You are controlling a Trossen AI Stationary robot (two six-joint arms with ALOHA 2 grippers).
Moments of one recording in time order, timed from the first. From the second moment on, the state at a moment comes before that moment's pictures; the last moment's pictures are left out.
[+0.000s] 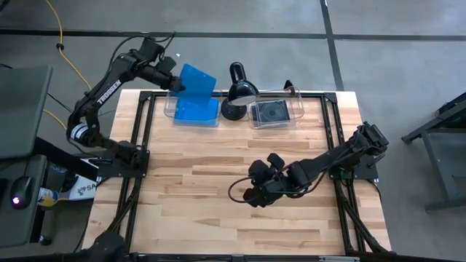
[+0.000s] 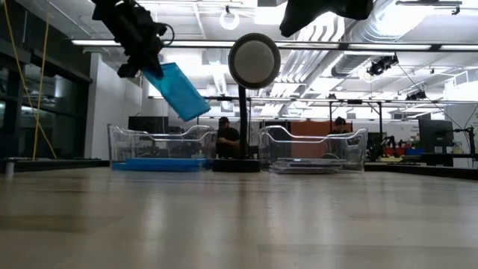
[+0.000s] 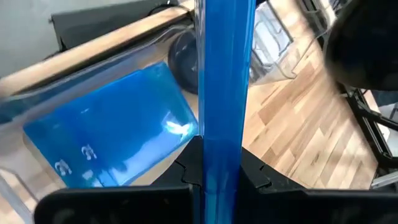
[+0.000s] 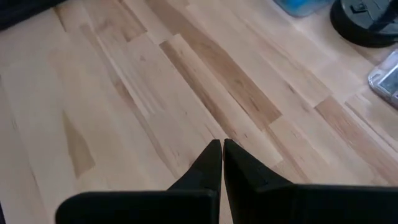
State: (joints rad) left arm 1.08 1.36 1.39 -1.03 0.54 -0.07; right arm 0.44 1.72 1.49 -0.83 0.57 0.94
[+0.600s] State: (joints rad) left arm 1.19 1.38 1.20 -1.04 0.56 -0.01; right arm 0.45 1.72 1.49 -0.82 0.63 1.04
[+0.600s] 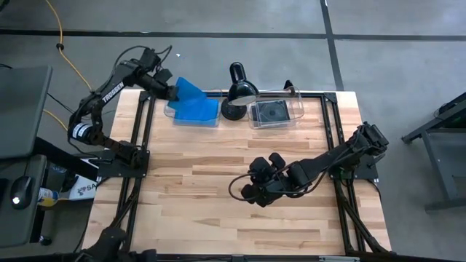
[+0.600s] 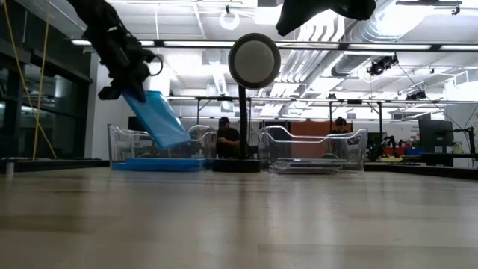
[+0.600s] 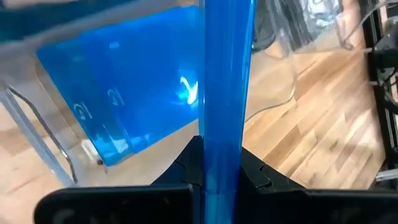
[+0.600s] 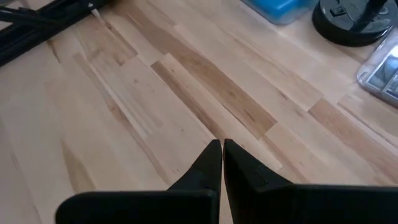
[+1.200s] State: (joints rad) left arm 1.19 1.38 0.92 -0.59 0.74 -0.25; right arm 0.44 1.72 1.49 -0.82 0.65 1.10
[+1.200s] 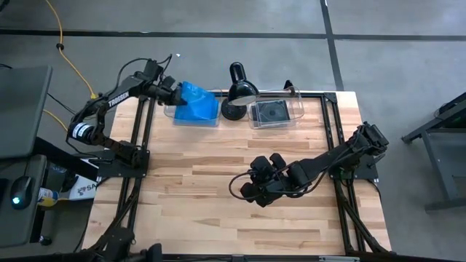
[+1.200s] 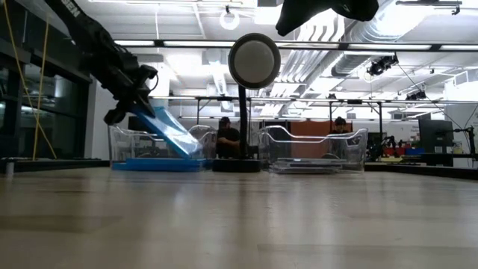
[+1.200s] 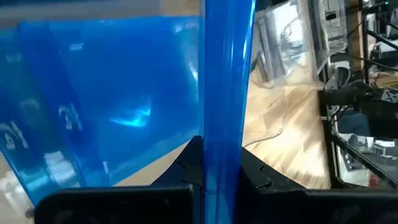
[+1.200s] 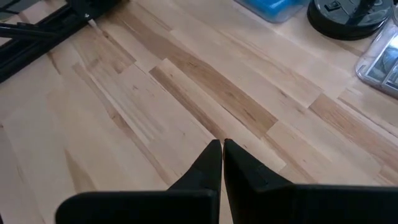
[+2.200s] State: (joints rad) left arm 1.19 1.38 0.79 -0.44 0.77 -0.20; right arm 0.42 1.72 1.49 -0.82 0.63 1.10
